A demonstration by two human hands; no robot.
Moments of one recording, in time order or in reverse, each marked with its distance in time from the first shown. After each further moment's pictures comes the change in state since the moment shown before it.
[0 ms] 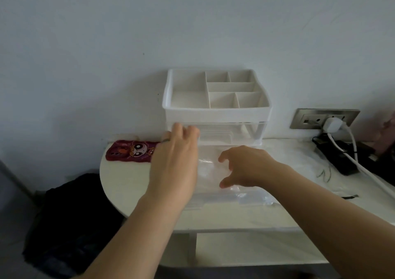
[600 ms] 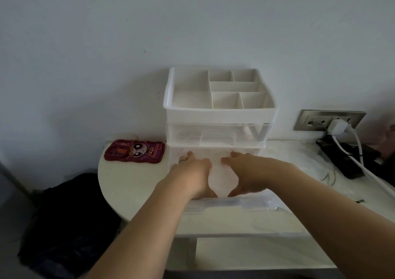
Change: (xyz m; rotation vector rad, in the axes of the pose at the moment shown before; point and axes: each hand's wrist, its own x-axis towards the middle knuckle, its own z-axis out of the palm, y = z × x) left_hand 0.020 0.001 0.041 -0.171 -0.818 -0.059; right_hand 0.014 0.008 0.006 -0.046 -0.258 -0.061
